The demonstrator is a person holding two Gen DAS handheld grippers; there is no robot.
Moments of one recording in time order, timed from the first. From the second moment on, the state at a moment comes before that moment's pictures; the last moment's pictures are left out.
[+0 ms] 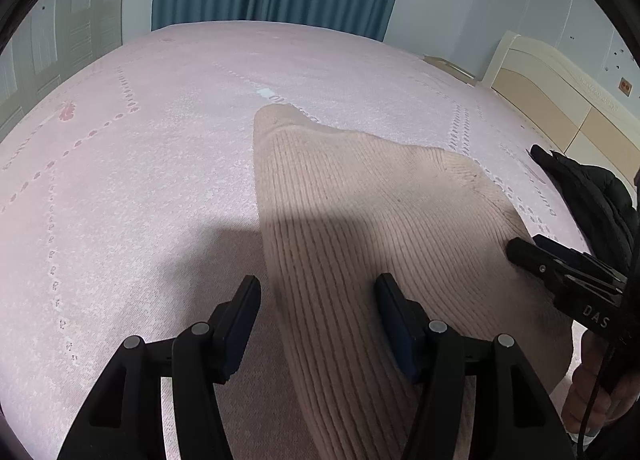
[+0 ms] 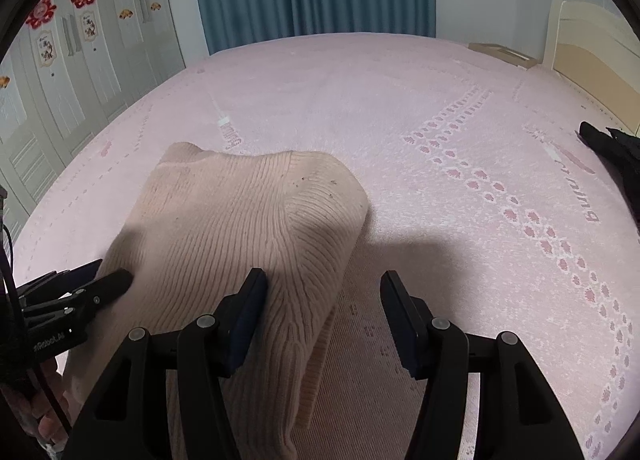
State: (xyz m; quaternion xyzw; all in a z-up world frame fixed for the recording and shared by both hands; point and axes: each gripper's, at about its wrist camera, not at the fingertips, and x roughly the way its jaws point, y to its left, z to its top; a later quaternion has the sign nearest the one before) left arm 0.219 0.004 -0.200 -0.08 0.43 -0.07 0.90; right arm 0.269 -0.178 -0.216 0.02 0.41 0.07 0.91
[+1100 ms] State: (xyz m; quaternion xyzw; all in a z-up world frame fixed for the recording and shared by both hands) left arm 0.232 0.019 -0.196 -0.11 0.43 -0.09 0.89; right arm 0.295 -0.162 -0.225 0.01 0.44 0.03 0.90
